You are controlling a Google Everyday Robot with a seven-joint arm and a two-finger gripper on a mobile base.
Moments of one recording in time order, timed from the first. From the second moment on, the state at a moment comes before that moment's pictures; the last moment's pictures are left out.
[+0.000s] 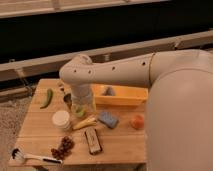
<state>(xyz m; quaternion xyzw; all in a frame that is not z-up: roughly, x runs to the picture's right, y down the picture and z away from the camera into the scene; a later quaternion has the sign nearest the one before) -0.107 0.099 0.704 -0.26 0.23 0.64 0.68</state>
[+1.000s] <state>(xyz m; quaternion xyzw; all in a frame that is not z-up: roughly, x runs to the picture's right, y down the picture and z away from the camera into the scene) -0.096 0.102 0.714 -0.26 0.22 0.64 0.69</state>
